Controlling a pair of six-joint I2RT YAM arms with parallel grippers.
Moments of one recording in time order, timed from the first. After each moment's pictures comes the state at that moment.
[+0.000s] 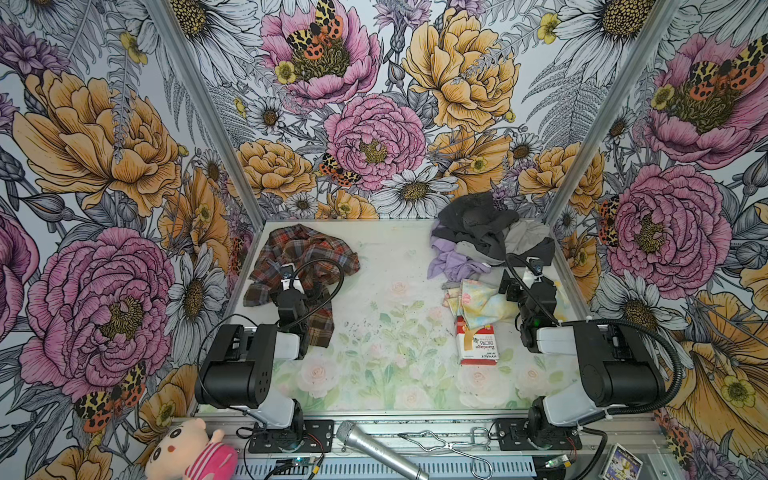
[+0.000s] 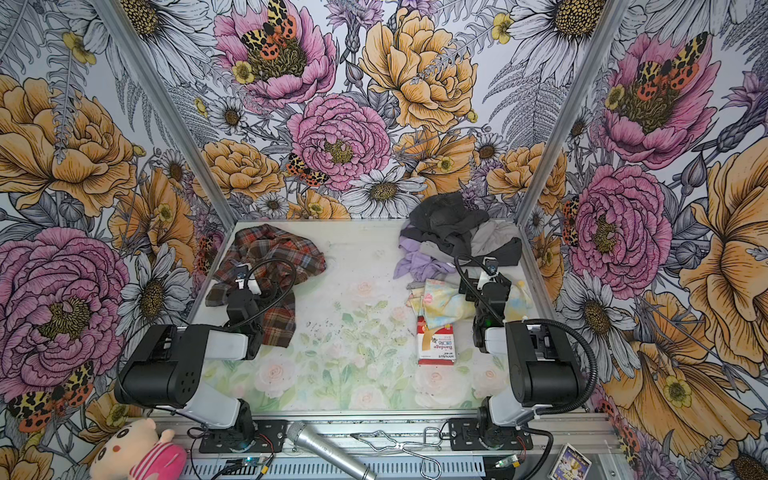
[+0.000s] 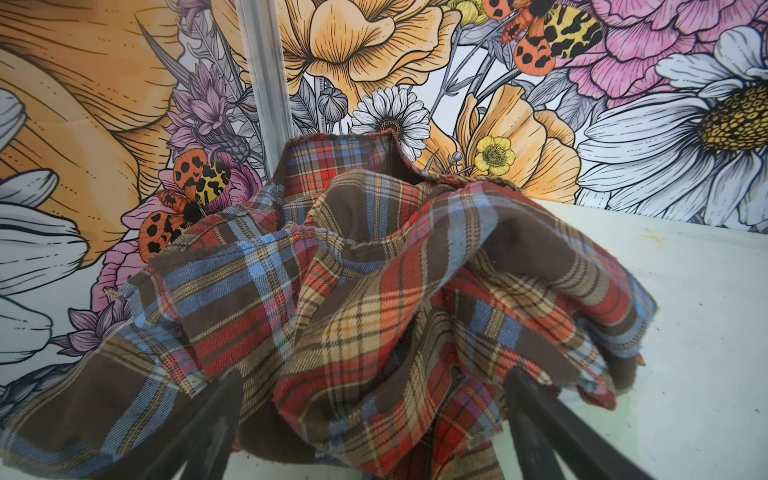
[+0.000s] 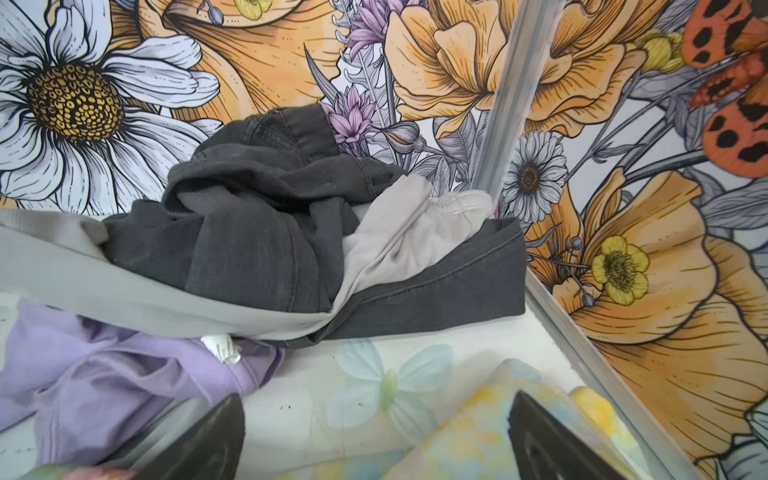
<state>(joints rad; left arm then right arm) -0.02 1.55 0.36 1.00 -0.25 -0.09 -0.04 1.54 0.40 0.90 0.12 0.00</state>
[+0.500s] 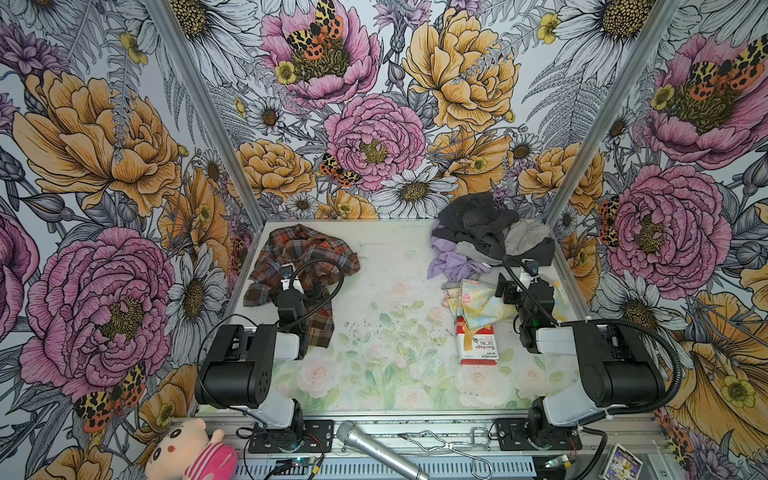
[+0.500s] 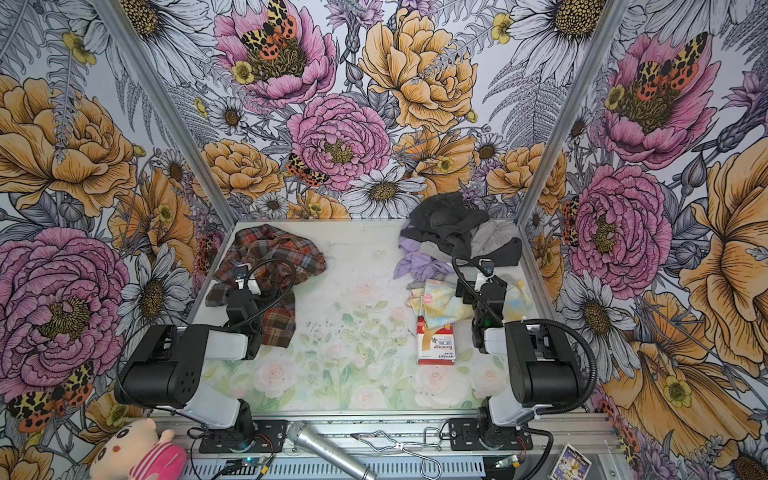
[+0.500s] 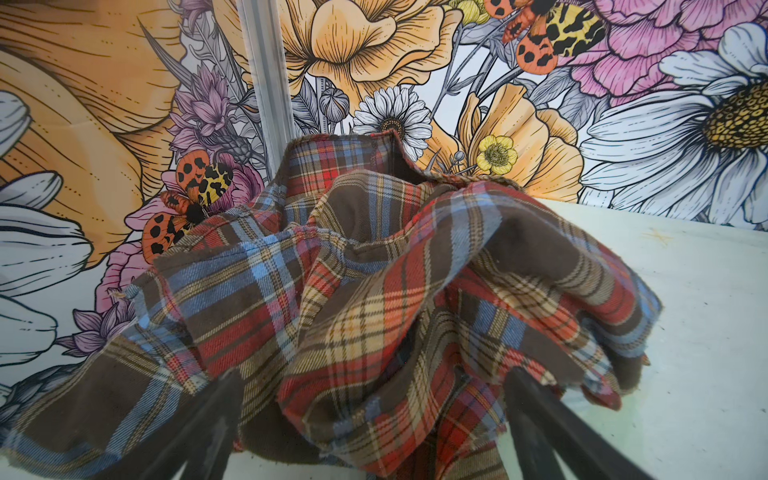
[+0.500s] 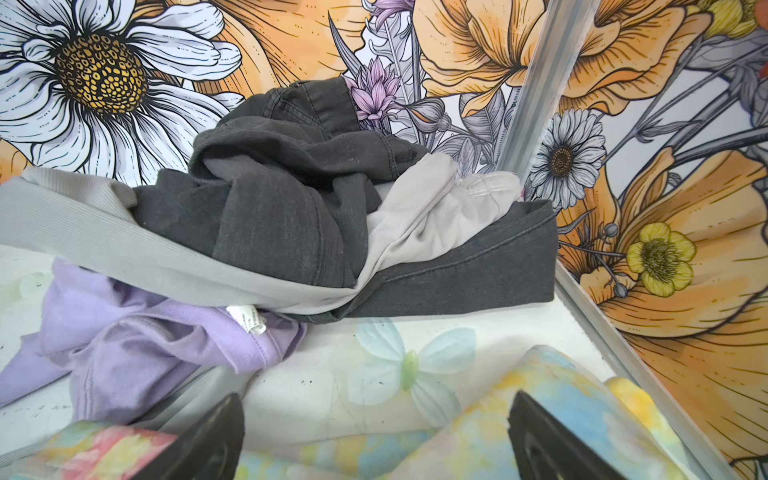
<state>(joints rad) -0.02 1.55 0.36 1.00 -0.26 -0.08 -0.03 1.54 0.40 0.86 0.08 0.00</state>
